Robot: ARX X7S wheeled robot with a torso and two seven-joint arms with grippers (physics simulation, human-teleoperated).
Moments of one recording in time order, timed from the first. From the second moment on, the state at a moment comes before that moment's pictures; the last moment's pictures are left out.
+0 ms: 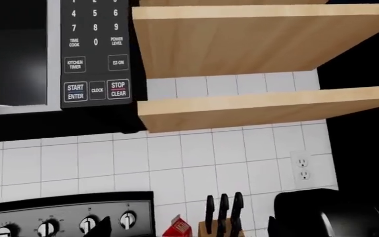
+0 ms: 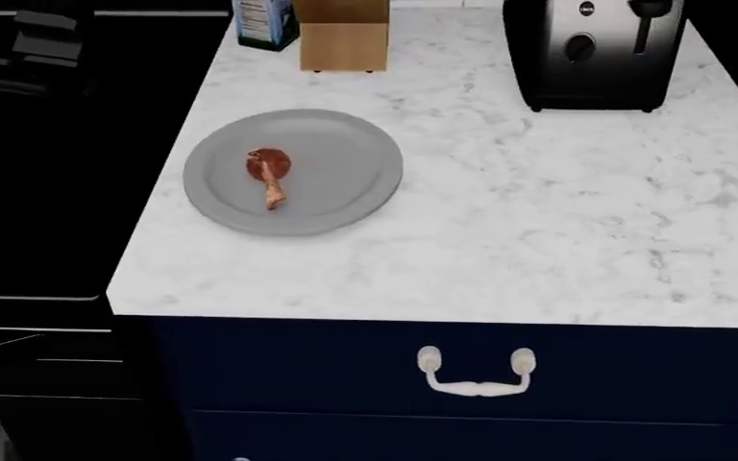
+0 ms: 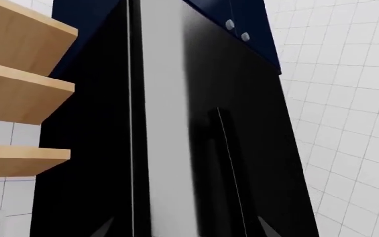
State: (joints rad) left arm -0.95 -0.38 0.29 0.32 -0.54 -0.61 -0.31; right arm -0.69 0.98 0.84 -1.03 0.74 0.12 1.23
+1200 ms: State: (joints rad) left arm -0.95 -0.40 0.30 0.35 -0.61 -0.69 -0.32; right arm -0.68 1.01 0.80 -1.02 0.72 0.12 1.25
